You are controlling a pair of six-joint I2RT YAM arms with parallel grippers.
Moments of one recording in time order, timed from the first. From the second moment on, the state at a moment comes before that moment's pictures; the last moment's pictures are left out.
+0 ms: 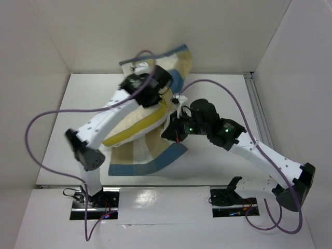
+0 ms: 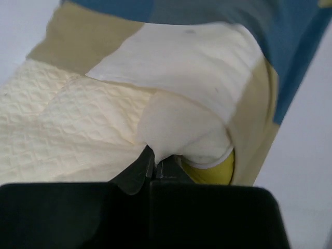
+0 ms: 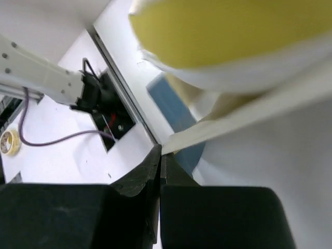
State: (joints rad) left arm -0.73 1.78 2.17 -1.33 -0.59 -0.99; right arm 0.84 1.15 1.20 -0.47 -0.33 0.37
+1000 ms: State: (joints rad) left arm -0.70 1.71 1.83 -1.15 -0.45 -0.84; right arm 0.84 1.00 1.19 -0.95 0.17 0.60
